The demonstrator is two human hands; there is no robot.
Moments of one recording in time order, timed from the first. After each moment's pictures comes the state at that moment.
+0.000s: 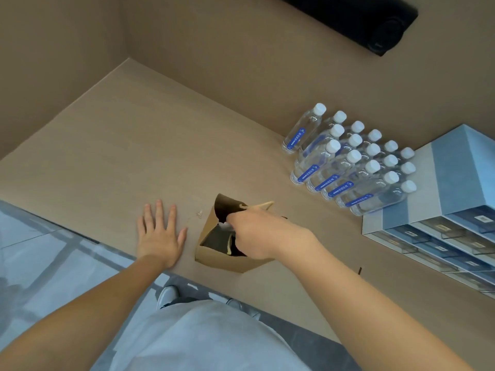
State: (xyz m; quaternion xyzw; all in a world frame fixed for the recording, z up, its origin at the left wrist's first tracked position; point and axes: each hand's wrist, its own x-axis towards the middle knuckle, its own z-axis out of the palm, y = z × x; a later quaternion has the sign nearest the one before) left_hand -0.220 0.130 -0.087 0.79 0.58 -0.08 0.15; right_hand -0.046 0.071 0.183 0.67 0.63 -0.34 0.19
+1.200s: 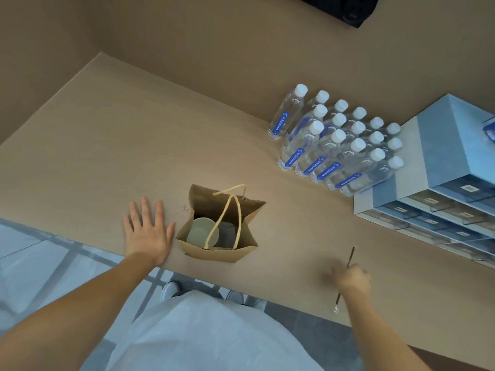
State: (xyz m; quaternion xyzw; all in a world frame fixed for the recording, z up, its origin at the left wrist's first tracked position) left_hand -0.219 0.130 -0.090 0.80 0.58 -0.10 0.16; right_hand 0.144 -0.136 0.012 0.97 0.02 -0.25 0.02
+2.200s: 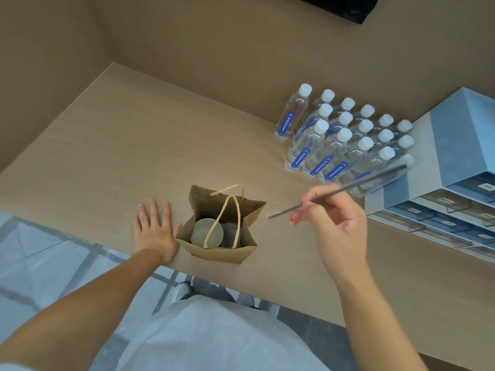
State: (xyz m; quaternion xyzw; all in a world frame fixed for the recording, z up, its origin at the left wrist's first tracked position) left_hand -0.213 0.133 -0.079 0.78 0.58 -0.15 0.17; right_hand 0.031 -0.029 0.187 0.66 0.39 -0.26 -0.60
